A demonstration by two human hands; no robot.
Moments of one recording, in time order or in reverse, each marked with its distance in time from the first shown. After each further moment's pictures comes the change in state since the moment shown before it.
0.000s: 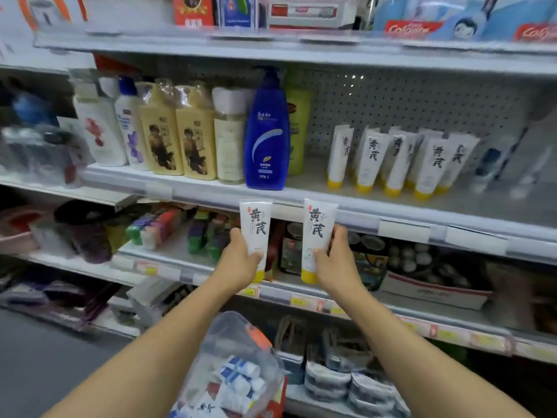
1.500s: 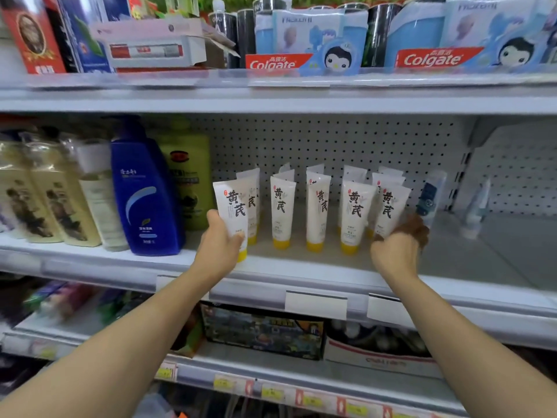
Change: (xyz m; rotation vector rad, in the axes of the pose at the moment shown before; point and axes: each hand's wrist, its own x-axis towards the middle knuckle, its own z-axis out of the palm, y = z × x) left_hand 0.137 0.173 0.118 -0.063 0.191 0.091; right_hand 0.215 0.077 -0.237 -0.314 0.577 0.085
